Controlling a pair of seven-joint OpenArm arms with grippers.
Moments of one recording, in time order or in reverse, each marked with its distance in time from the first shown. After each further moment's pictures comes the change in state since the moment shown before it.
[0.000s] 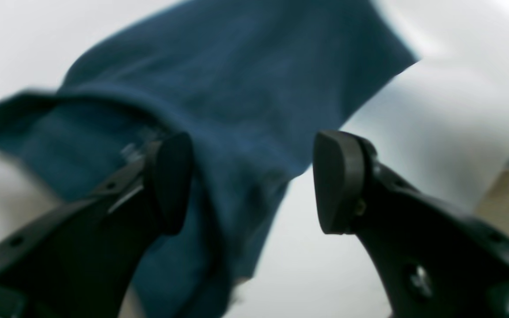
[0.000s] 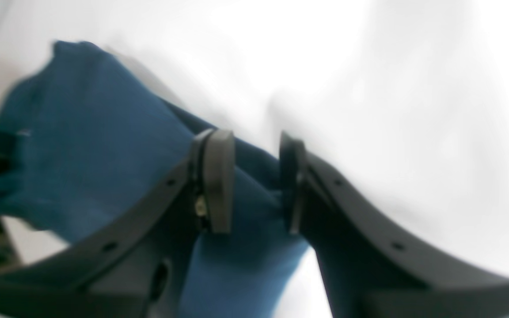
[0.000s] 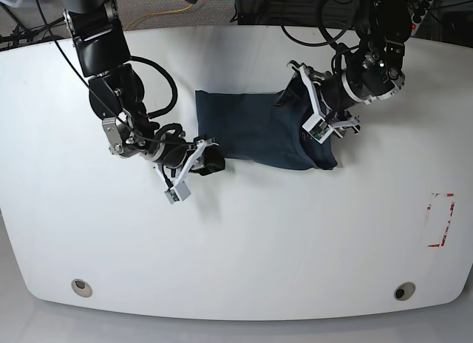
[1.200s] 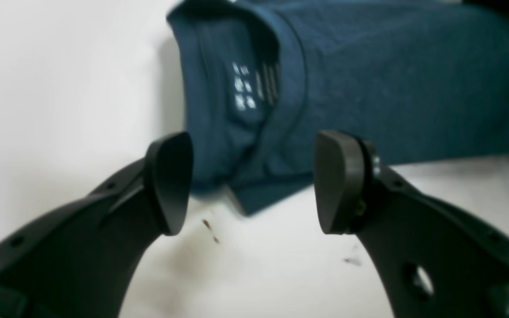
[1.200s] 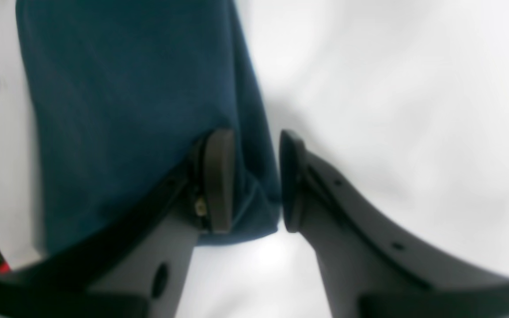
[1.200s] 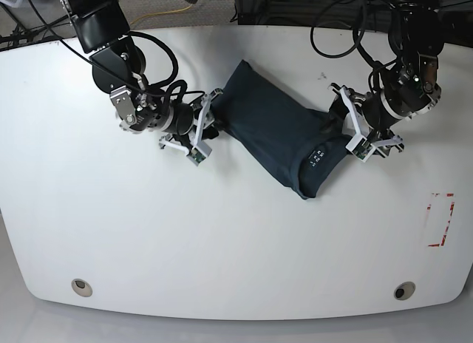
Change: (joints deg) left arm -2.2 -7.8 -7.1 -0.3 -0.5 -0.1 -2.0; right arm -8.8 2.3 -3.4 11.9 -13.6 6.2 -4.7
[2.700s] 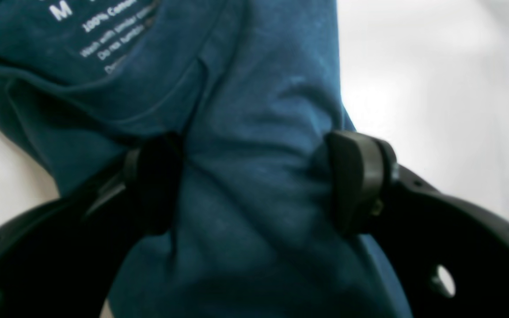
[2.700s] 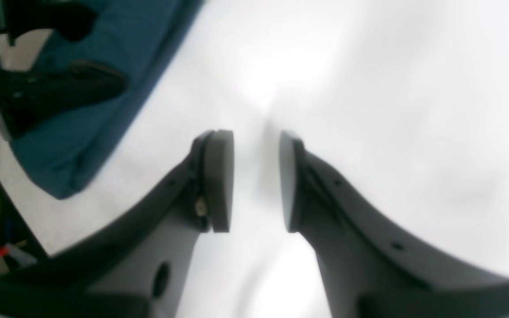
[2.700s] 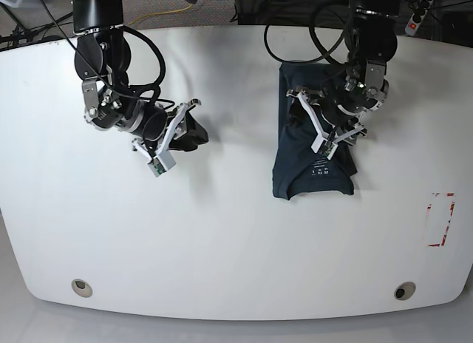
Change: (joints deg) left arm -2.5 10.0 7.2 -16.6 12.1 14.5 -6.8; right arm -5.8 -2.8 19.7 9.0 8.2 4.1 -7.4
